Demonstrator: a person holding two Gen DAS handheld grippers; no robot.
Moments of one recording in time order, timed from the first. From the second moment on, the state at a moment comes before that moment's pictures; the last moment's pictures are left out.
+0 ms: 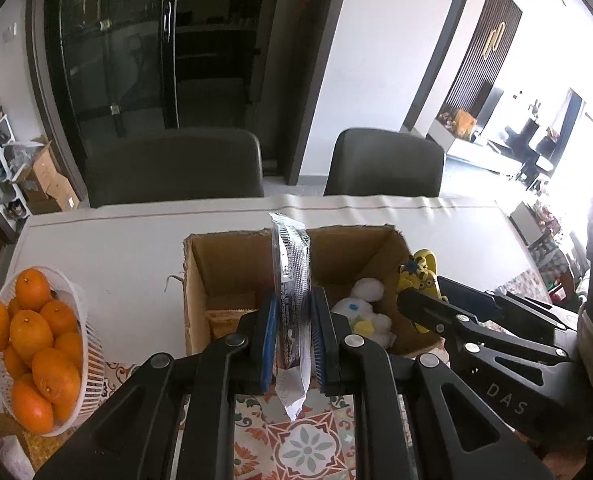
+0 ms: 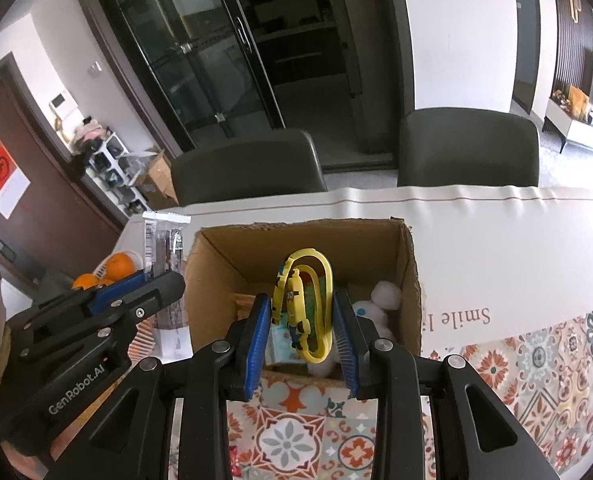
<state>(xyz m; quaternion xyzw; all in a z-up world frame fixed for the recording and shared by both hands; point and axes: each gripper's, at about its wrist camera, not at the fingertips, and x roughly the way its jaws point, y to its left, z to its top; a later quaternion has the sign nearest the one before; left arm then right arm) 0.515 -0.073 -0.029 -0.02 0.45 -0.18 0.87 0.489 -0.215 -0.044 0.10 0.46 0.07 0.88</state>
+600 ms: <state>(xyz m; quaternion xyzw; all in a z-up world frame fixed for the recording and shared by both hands) 0.519 -0.068 -0.066 0.01 0.48 -0.13 0.87 0.491 -0.225 -0.079 0.11 0.49 0.01 0.87</state>
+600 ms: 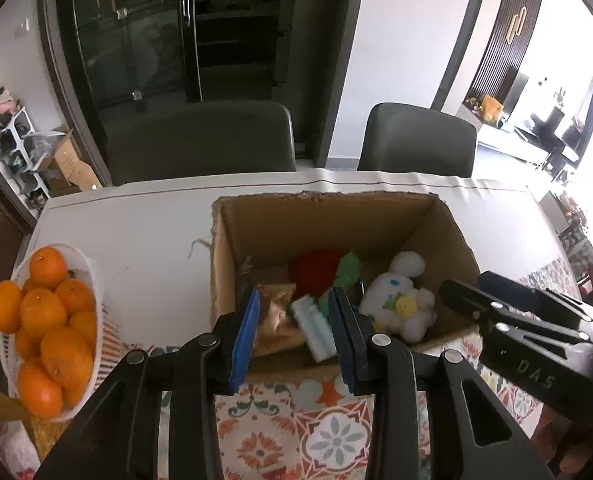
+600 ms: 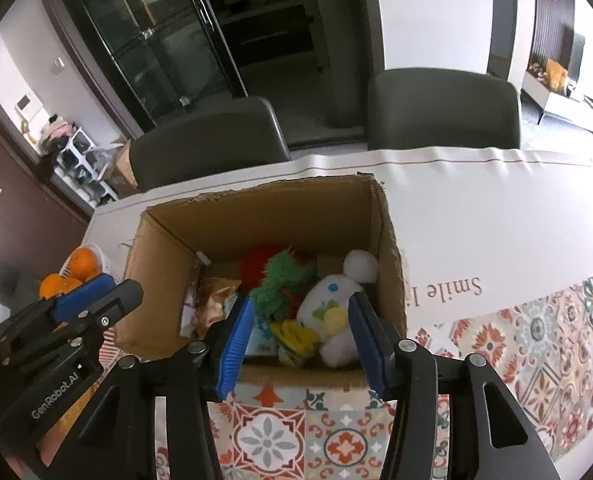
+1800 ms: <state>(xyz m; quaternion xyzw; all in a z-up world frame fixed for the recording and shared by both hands) 0.346 -0.054 -0.133 0.07 0.54 -0.08 0.84 0.313 -0.253 -0.159 0.18 0.58 -0.13 0.78</state>
